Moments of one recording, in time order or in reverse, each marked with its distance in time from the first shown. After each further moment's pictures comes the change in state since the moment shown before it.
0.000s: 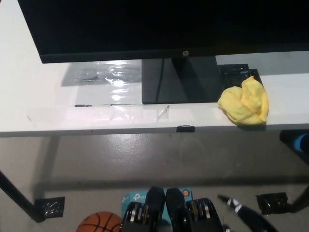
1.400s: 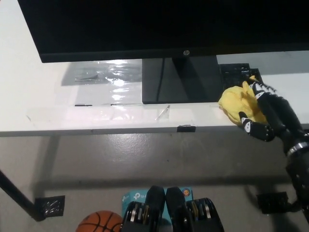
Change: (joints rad) left_arm 0.006 -0.002 0.024 -0.027 0.009 0.011 -0.001; right_arm -0.434 0.025 -0.184 0.086 -0.211 0.040 0.050
